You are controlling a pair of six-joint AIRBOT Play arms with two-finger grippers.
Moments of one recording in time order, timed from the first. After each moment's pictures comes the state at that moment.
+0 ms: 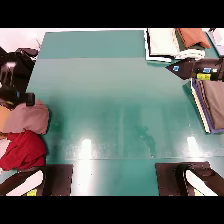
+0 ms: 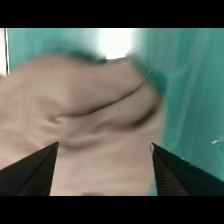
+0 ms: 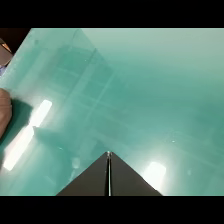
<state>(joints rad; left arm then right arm) 0.17 -1.07 1.03 1.71 -1.17 -1.54 -0.03 -0.90 1.20 -0.76 1.14 1.21</state>
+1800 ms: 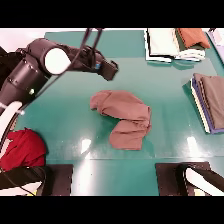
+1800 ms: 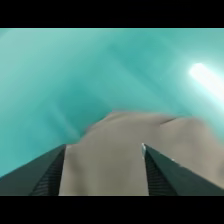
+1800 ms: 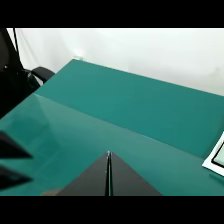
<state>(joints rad) -0.62 -1.34 1.63 1.46 -0.91 -1.49 -0.20 -1.05 1.87 -0.76 1.26 1.21</state>
